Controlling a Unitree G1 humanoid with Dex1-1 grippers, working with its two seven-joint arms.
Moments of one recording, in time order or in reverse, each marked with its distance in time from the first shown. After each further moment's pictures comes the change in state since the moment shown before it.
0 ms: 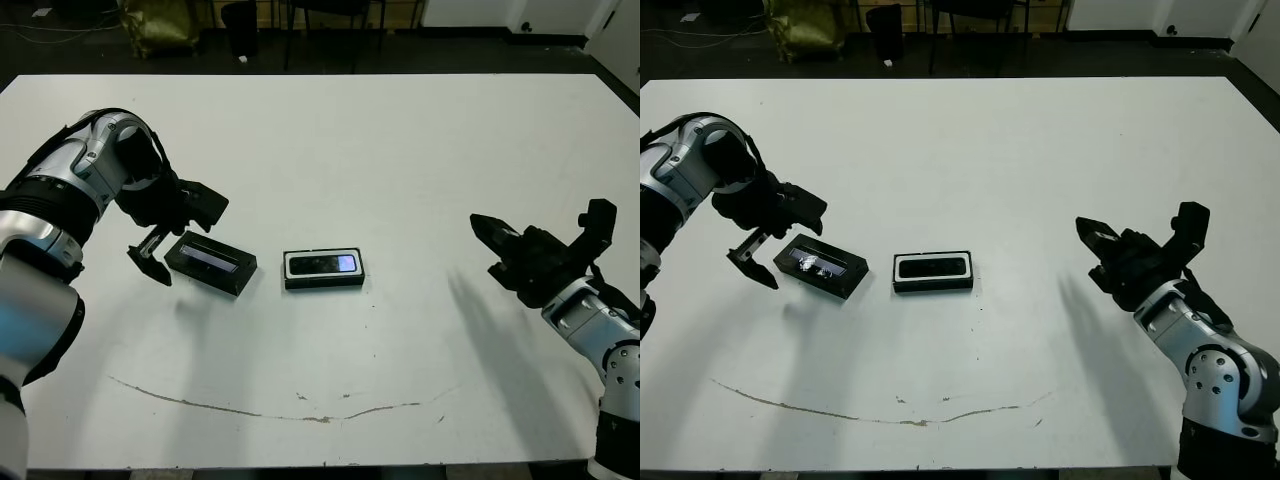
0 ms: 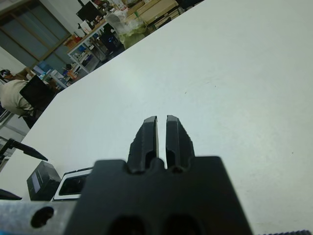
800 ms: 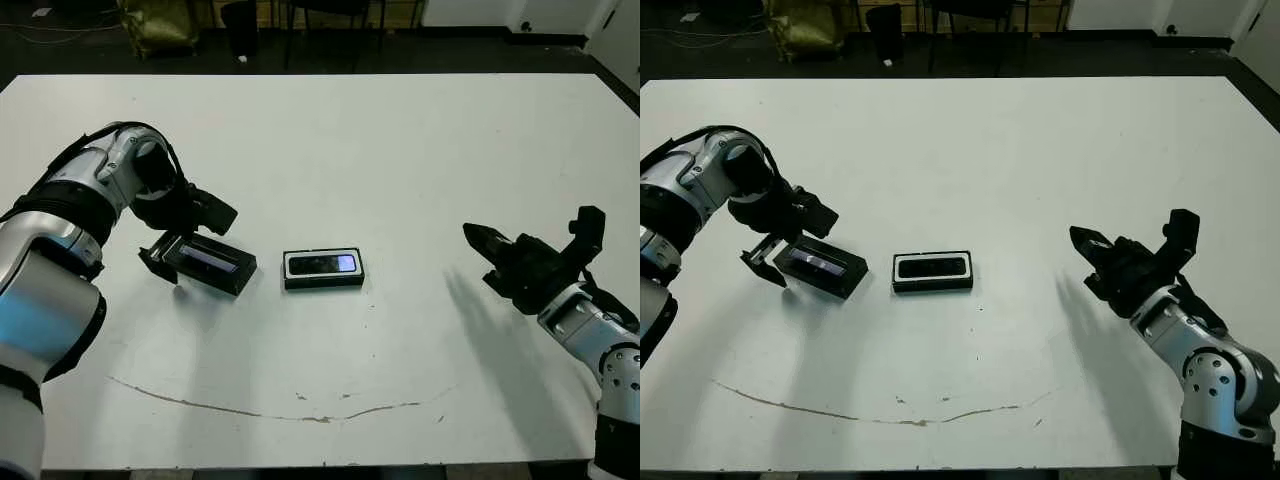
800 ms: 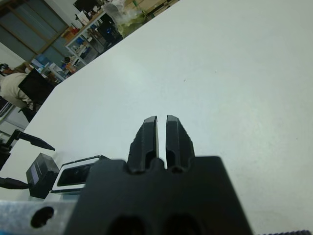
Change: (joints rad) left arm -0.006 -0.058 0.009 0.102 0.107 -0.064 0.119; right arm 0.015 -0.004 0.010 0.010 0.002 0.022 0.007
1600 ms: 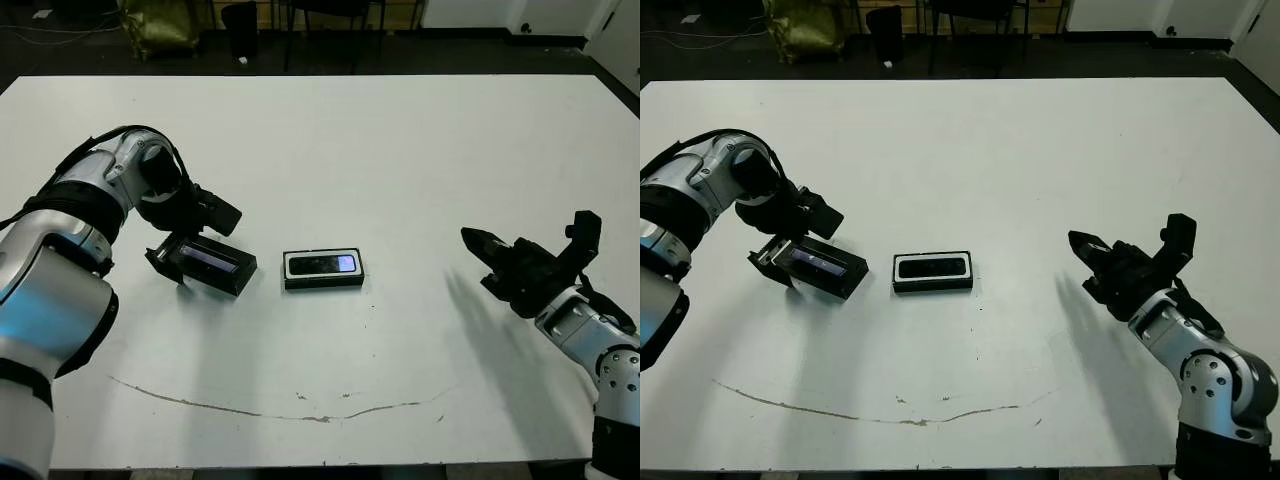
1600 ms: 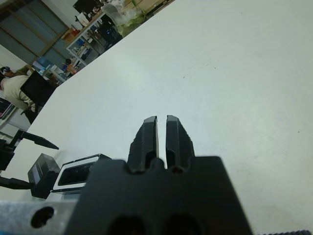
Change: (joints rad) left arm -0.018 -0.048 0.011 0.080 0.034 0.008 0.034; right arm 0.010 0.018 0.001 0.008 -0.005 -0.010 -0.002
